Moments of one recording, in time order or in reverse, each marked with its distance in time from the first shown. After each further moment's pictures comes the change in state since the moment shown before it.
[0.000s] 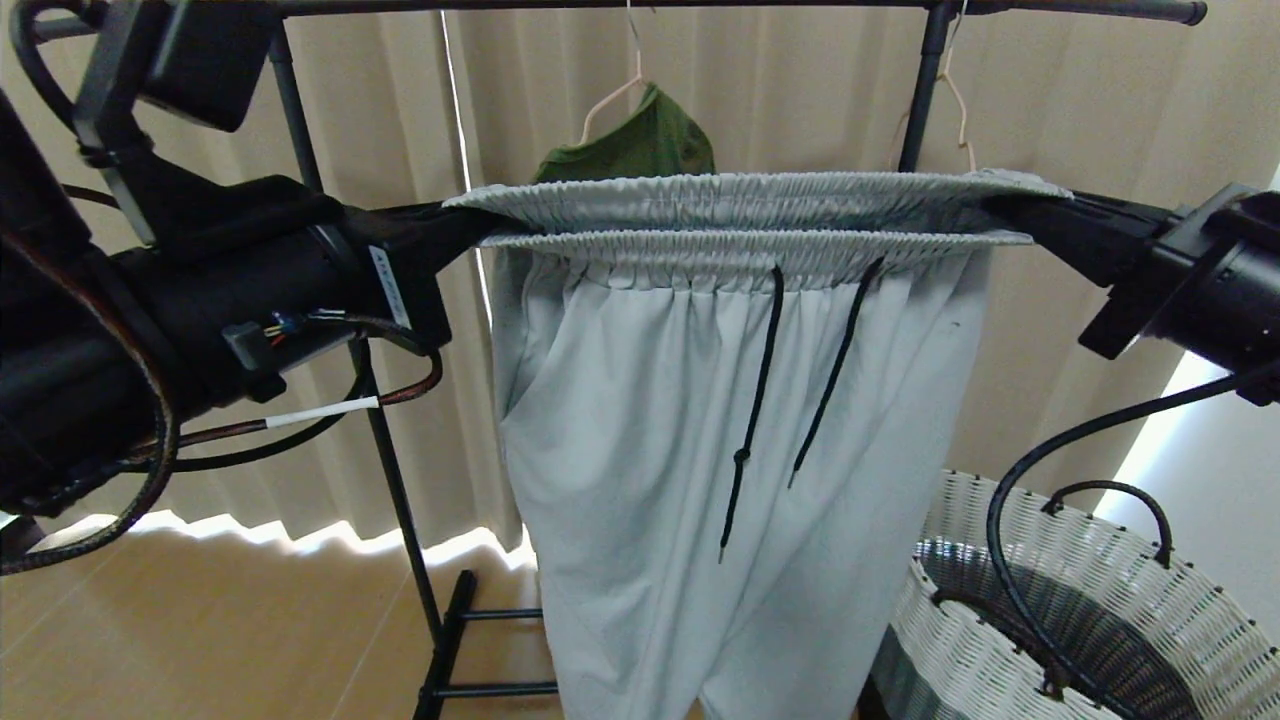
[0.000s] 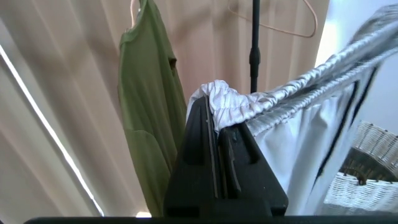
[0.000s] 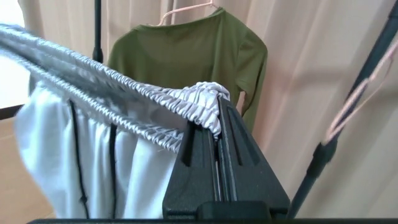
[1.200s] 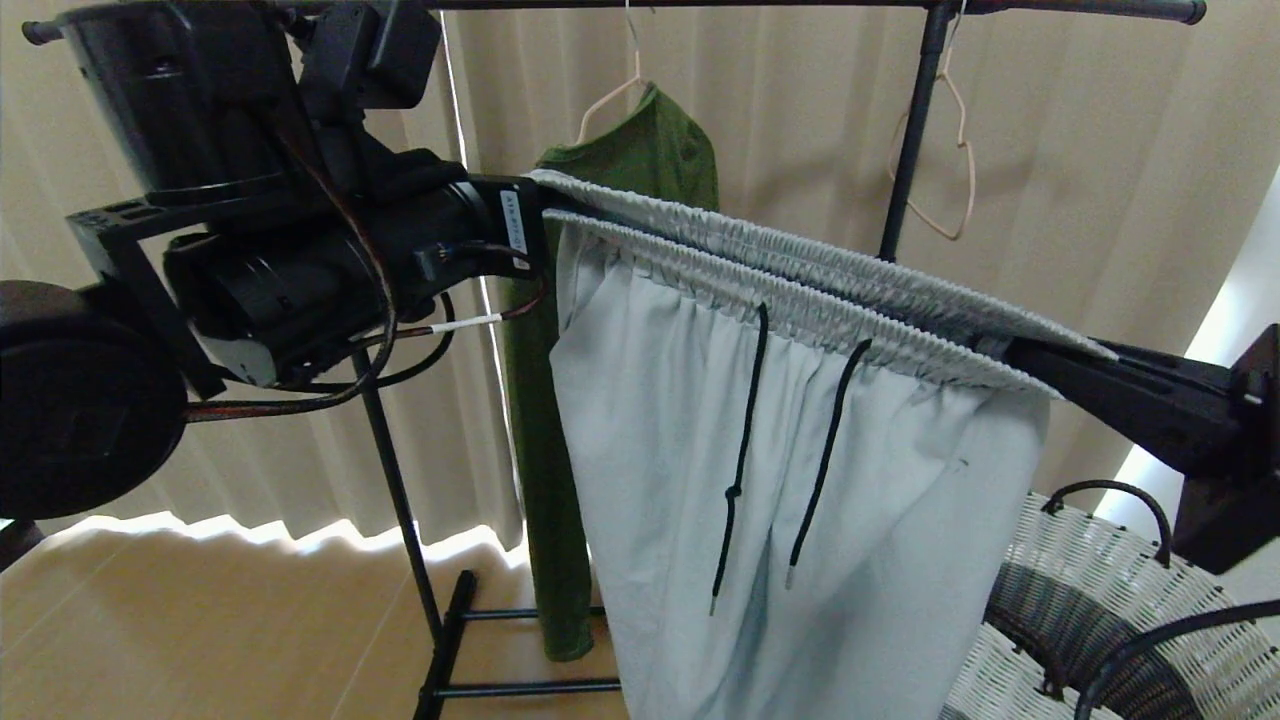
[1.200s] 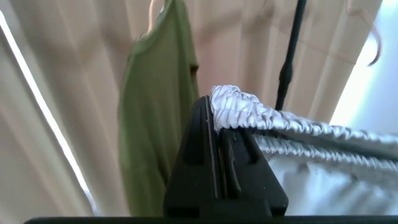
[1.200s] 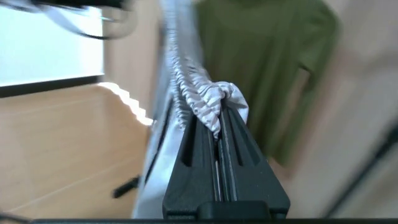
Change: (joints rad) left arm 0.020 0.234 -0.254 0.058 0.125 -0.076; right arm 0.061 -0.161 0.240 0.011 0.114 0.003
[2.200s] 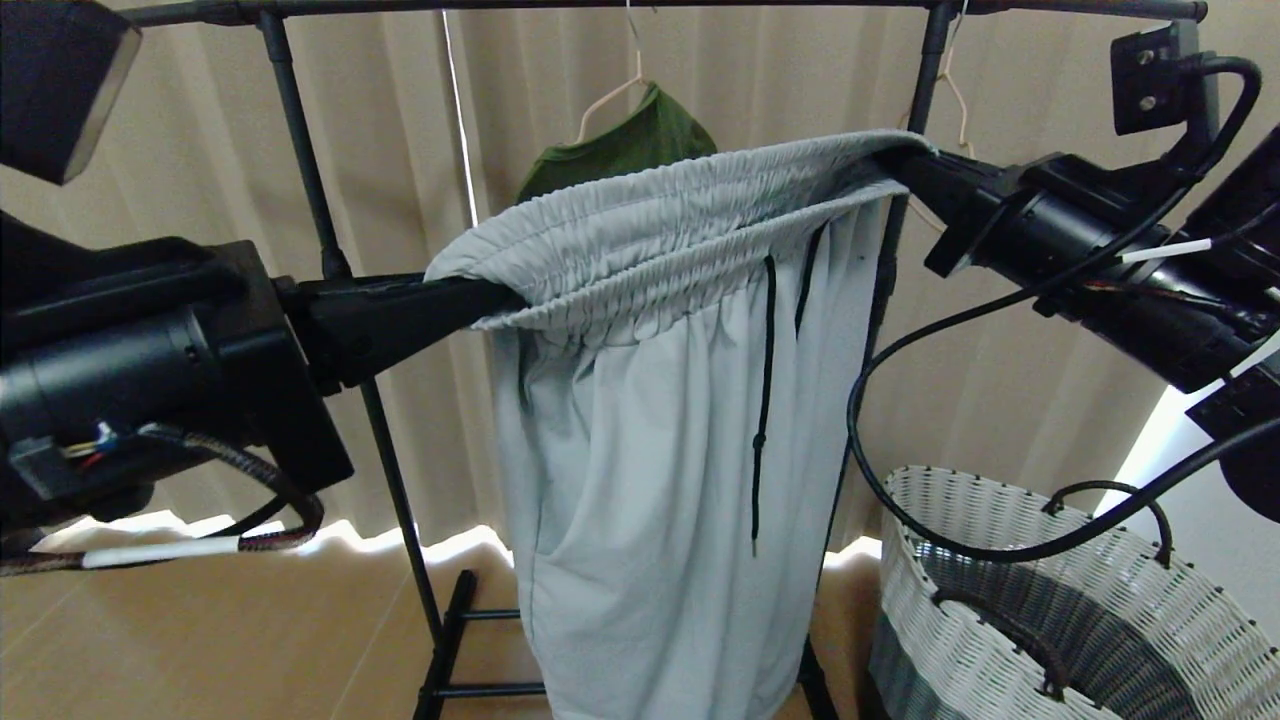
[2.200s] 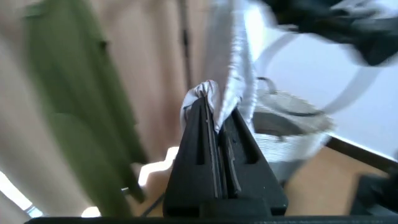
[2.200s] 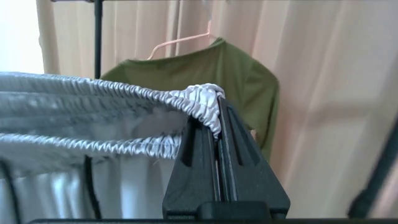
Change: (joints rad) left arm -0.074 -0.396 0.341 0.089 -0.388 -0.004; right arm -0.123 0.515 -0.442 -0.308 0.004 0.107
